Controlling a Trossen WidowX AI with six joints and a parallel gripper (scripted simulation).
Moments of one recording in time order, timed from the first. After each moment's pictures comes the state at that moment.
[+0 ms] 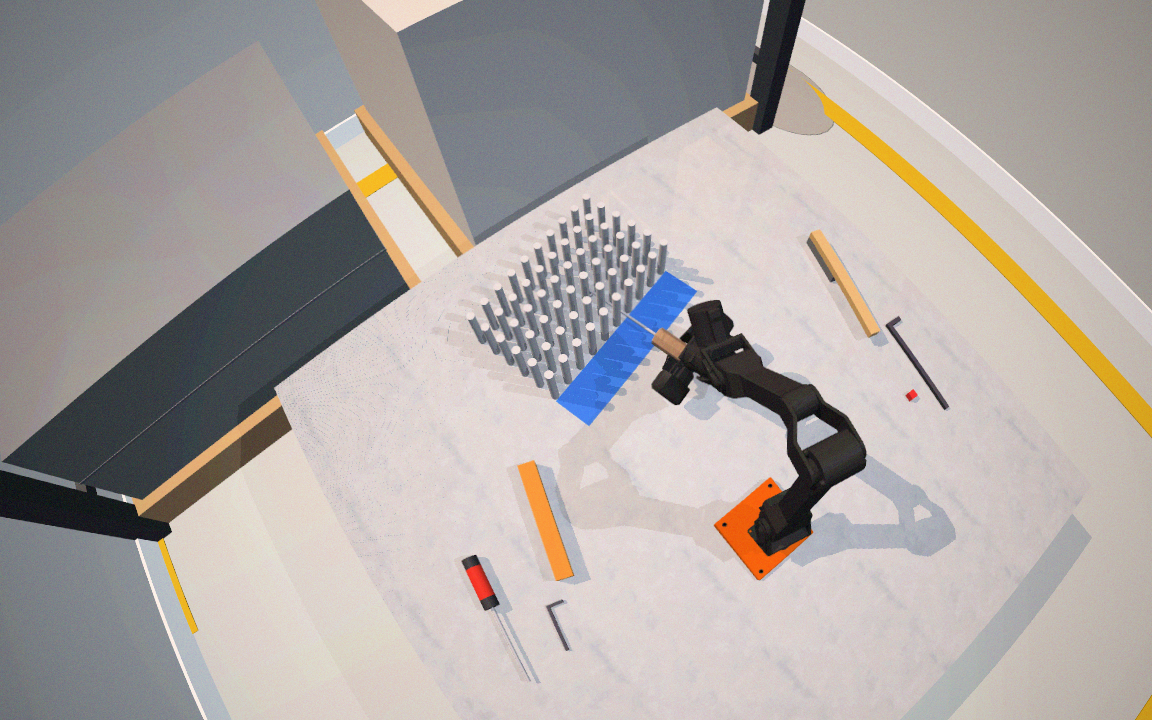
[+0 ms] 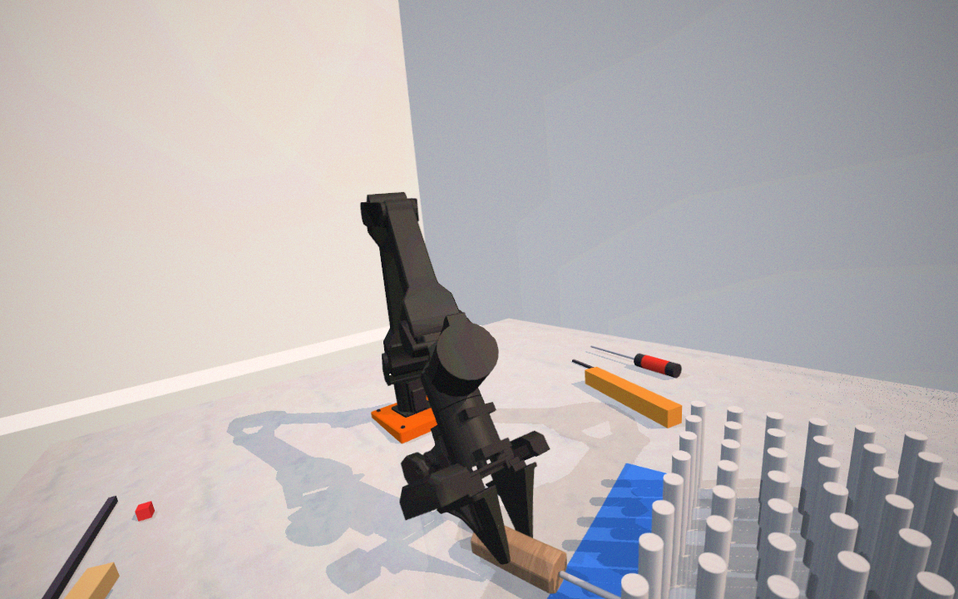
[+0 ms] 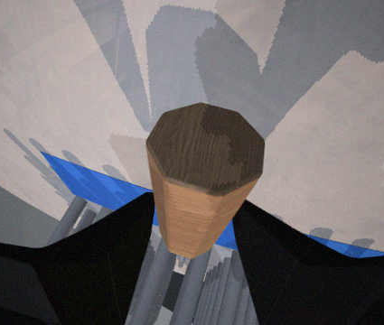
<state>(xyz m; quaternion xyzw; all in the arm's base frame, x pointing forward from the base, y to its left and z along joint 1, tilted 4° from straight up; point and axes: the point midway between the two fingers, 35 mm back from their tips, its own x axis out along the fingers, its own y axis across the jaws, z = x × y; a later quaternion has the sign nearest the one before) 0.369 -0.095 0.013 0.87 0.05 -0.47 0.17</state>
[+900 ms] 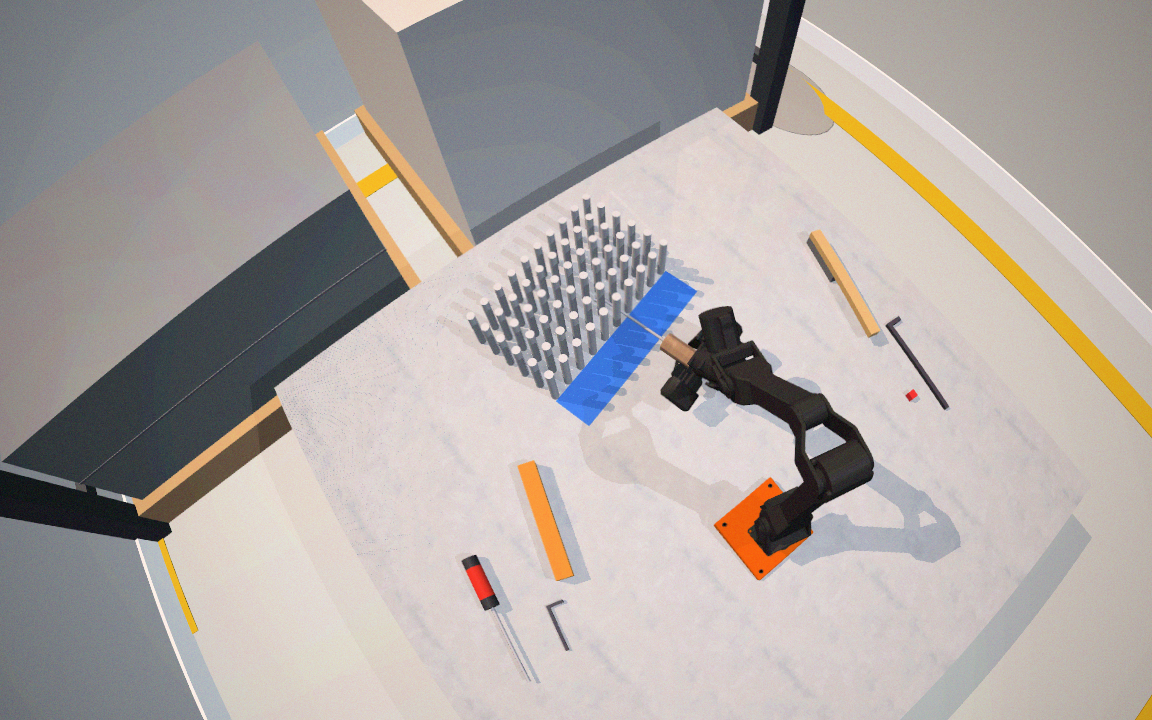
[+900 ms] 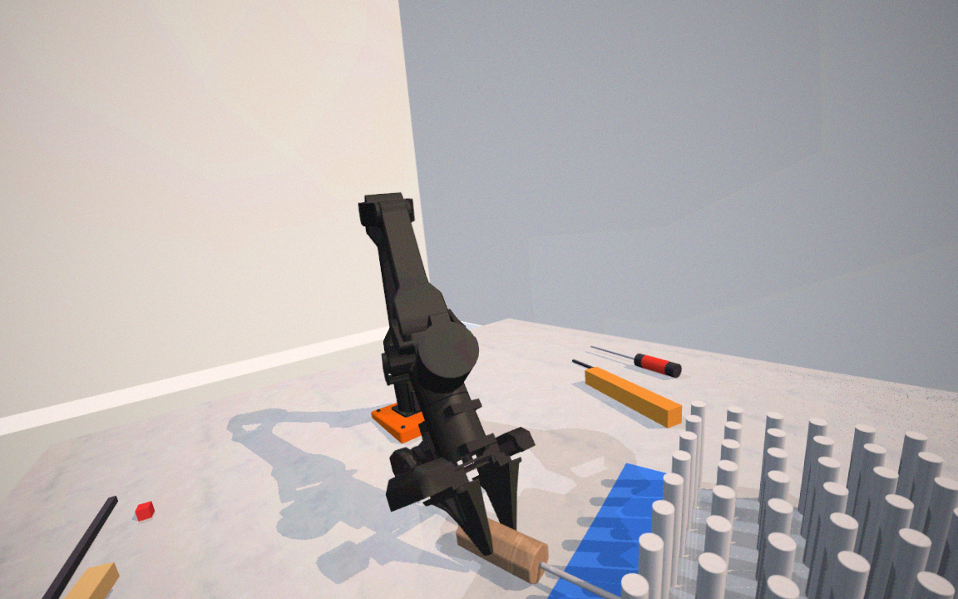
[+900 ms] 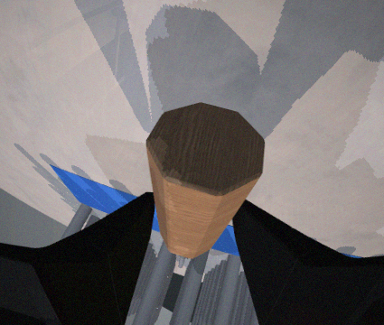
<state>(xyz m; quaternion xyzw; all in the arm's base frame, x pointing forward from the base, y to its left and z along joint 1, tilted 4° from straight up) 0.350 -0.100 0.014 0.87 0.05 -0.47 0.17</state>
